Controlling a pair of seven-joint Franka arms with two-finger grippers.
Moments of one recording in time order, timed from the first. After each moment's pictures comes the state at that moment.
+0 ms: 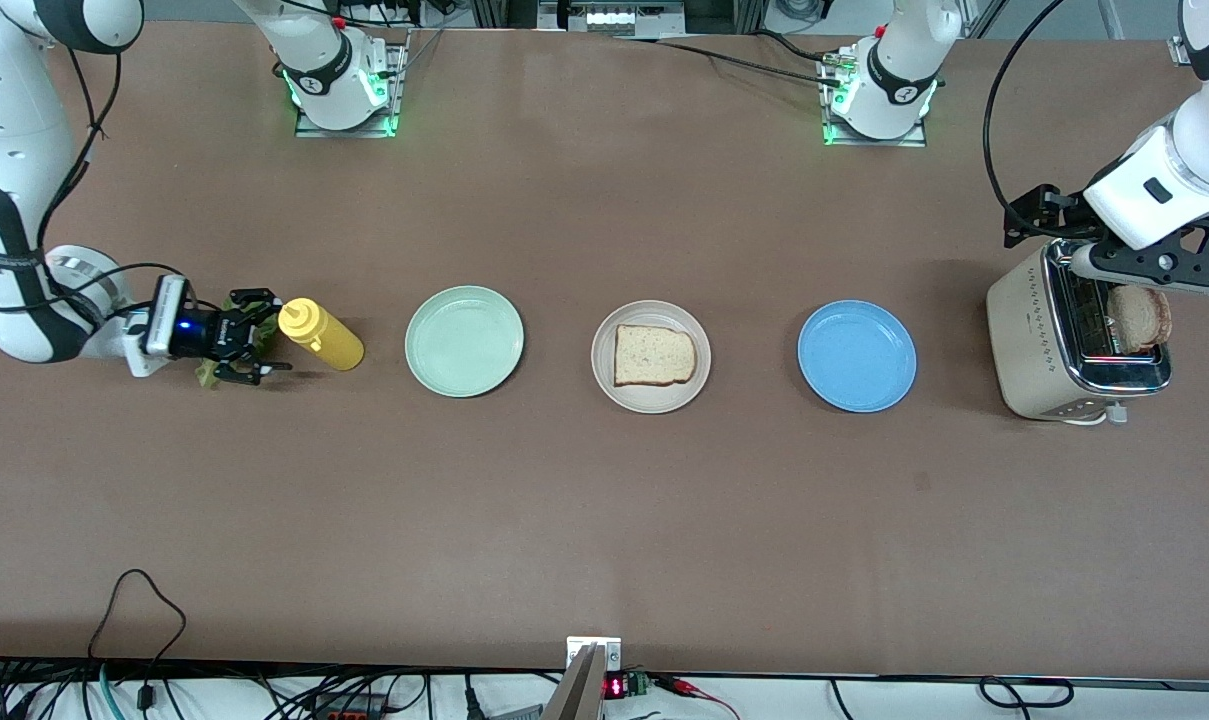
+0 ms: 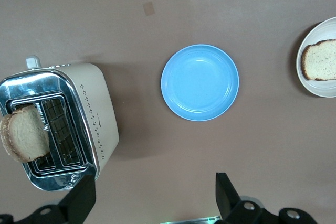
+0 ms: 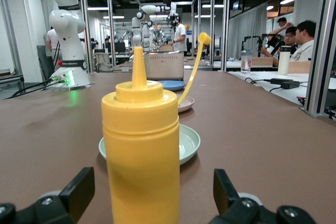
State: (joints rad) left arm 0.04 -0.01 -0.10 -1.69 0.03 1.55 0.10; right arm -0.29 0.75 -0.16 -1.84 1.19 1.40 -2.66
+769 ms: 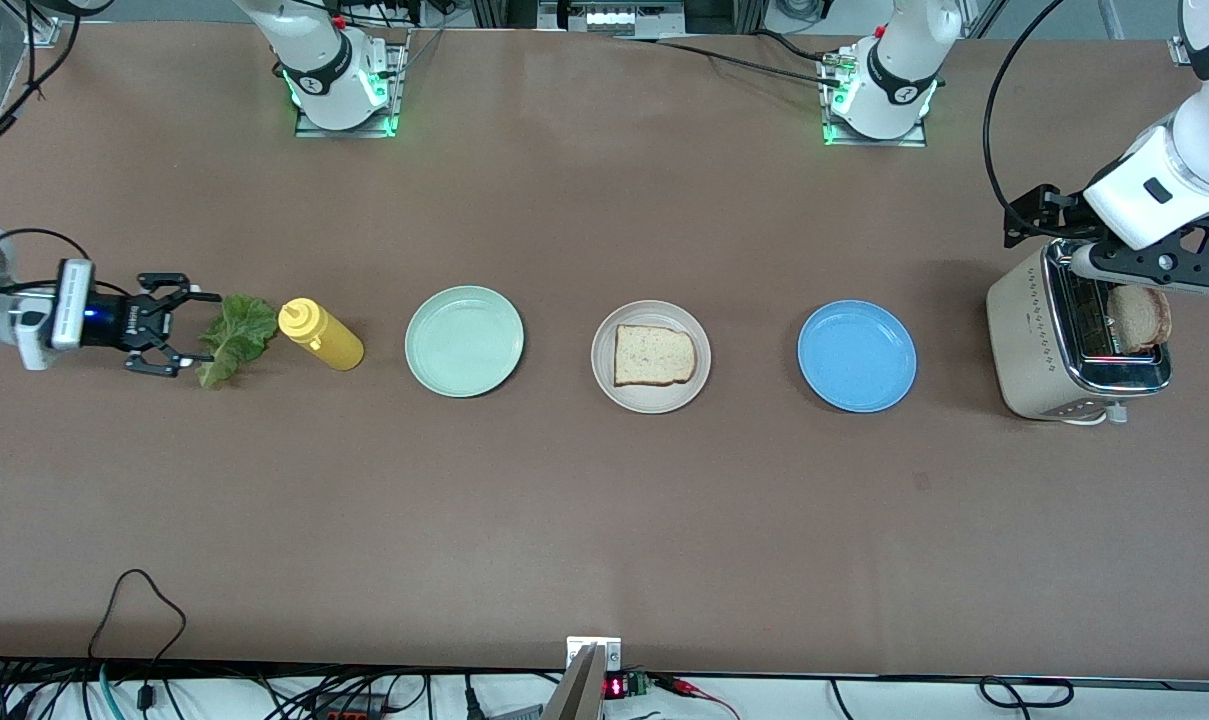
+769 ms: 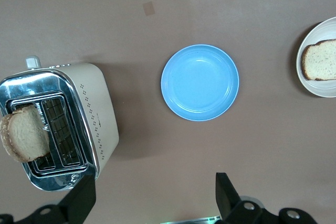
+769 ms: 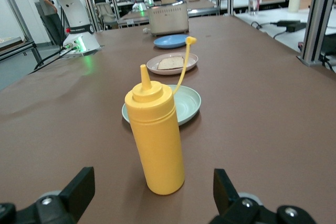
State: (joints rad) left arm 0.04 -0.01 -0.10 -1.69 0.03 1.55 0.10; right arm -0.29 0.62 -0.26 -1.72 0.97 1.40 -2.39
